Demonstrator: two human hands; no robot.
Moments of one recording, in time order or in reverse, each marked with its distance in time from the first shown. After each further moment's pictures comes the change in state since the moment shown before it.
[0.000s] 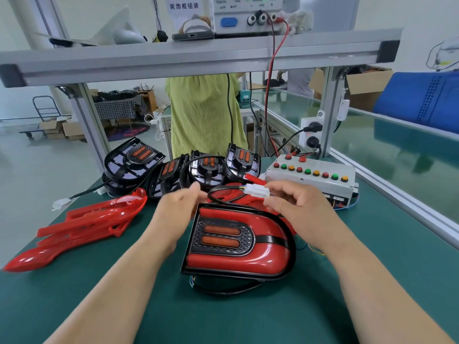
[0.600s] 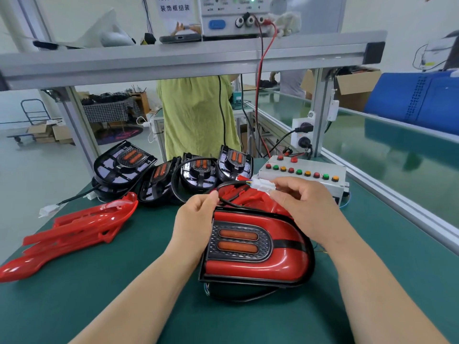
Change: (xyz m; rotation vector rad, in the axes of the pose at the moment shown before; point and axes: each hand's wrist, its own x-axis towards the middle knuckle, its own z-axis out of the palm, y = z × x) left_hand -0.014 0.003 0.046 -0.085 0.070 -0.026; right_hand 0.002 0.004 -0.017 -0.100 0.117 0.021
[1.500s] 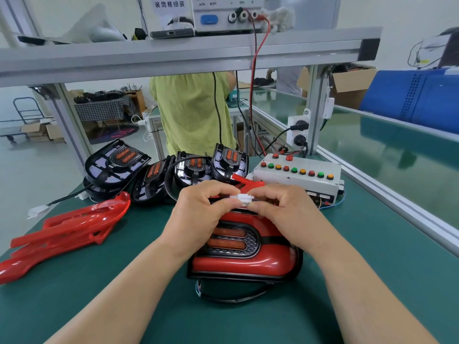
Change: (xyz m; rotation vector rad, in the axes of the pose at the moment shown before) left_hand 0.006 0.016 0.001 0.123 -0.260 0.485; right_hand -0.008 -0.018 0.011 0.047 -0.151 -0.054
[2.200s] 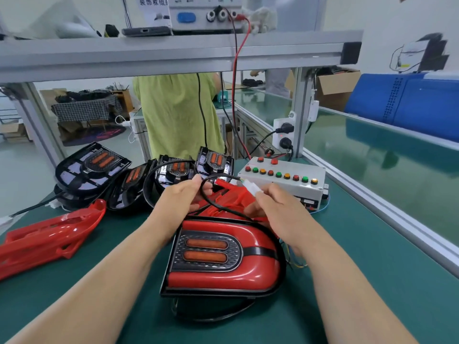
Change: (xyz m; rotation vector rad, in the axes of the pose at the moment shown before) left_hand 0.051 -0.039 0.005 -0.160 -0.027 -0.357; right_hand 0.015 0.025 -0.011 0.129 0.057 0.350
